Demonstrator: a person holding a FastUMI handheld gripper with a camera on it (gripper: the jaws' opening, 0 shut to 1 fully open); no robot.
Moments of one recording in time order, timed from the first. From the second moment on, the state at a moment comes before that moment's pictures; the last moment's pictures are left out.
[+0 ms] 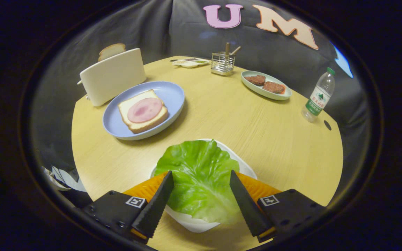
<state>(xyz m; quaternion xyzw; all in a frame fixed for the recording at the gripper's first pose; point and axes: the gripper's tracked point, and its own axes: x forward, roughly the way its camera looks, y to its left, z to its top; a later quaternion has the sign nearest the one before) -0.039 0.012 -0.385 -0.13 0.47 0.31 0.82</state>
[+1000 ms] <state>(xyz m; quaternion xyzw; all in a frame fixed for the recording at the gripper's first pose) -0.053 0.026 -0.365 -0.11 0.48 0.29 0.82</state>
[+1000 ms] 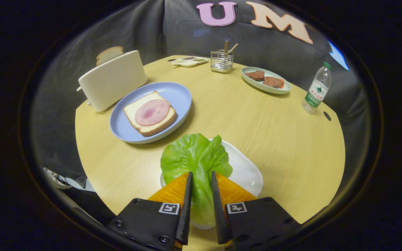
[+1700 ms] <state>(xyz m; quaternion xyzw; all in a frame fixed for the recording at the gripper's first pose) -0.054 0.030 -0.362 -0.14 0.49 0.26 0.82</state>
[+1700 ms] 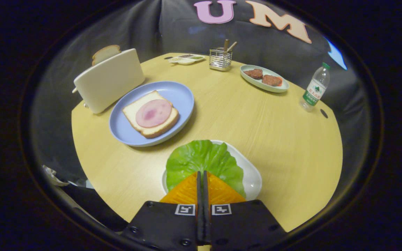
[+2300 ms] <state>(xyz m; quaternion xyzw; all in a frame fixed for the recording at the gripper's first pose) -0.058 0.039 -0.378 -0.15 0.50 0.28 0.80</state>
